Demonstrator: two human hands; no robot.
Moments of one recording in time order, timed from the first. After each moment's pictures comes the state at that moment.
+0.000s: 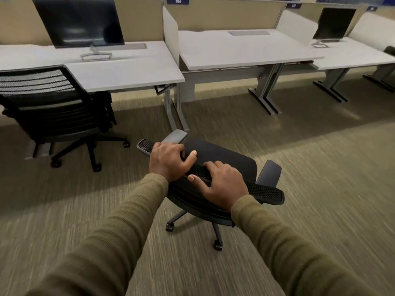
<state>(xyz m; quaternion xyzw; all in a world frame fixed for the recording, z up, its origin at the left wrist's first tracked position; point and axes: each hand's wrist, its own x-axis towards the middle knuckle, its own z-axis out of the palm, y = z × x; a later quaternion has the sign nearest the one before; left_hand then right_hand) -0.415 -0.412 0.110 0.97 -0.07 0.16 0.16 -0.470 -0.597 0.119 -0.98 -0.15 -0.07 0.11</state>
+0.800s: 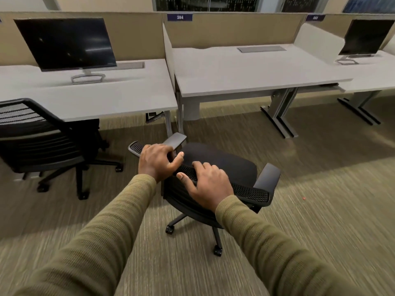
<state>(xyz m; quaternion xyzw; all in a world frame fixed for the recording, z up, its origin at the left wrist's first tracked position) -0.118 -0.476 0.110 0.97 -0.02 0.17 0.14 -0.162 -0.666 0.121 -0.97 -0.20 -0.06 0.11</state>
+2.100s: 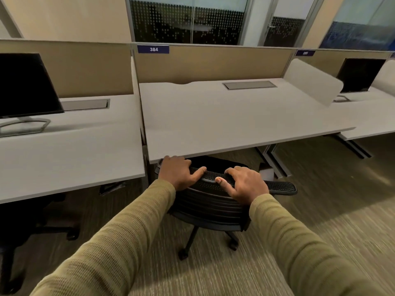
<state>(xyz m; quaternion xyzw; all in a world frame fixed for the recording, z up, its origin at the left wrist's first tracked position) 0.363 -0.554 0.118 0.99 -0.11 0.07 0.05 0.347 -0.799 0.120 -0.97 -0.20 -0.11 0.04</state>
